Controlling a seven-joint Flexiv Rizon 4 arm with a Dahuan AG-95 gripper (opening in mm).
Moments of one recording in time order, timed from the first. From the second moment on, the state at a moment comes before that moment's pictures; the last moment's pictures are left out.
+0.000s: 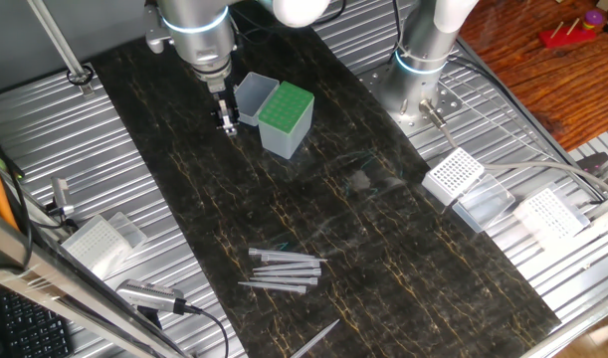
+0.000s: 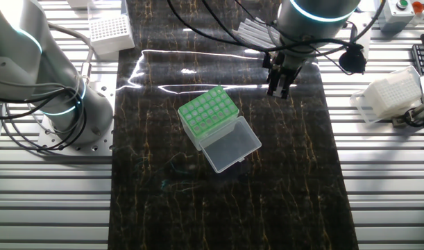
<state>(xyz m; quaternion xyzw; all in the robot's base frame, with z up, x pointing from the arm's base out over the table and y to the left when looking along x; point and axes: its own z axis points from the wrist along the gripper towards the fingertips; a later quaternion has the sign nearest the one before) 0.499 0.000 0.171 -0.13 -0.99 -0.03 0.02</state>
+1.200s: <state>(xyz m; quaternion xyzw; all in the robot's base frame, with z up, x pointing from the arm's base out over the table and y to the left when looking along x) 0.501 0.000 0.177 -0.11 -0.99 0.05 0.03</state>
